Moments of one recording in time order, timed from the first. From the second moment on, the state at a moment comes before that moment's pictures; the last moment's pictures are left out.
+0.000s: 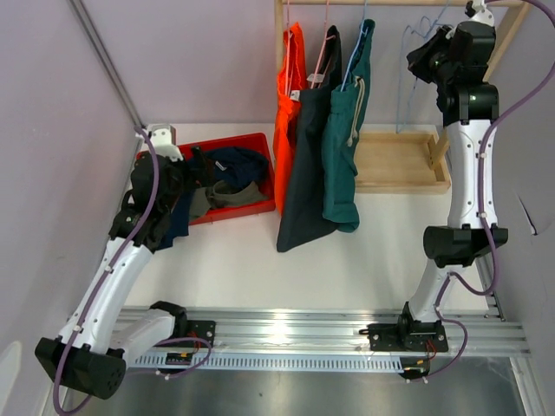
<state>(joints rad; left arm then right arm) -0.25 0.96 1.04 -0.33 -0.16 -0.25 0.04 1.88 2.48 -0.74 -0.02 0.49</state>
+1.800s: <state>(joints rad) -0.25 0.93 0.99 -0.31 -0.16 -0.26 0.48 1.91 2.33 -0.60 0.43 0.33</state>
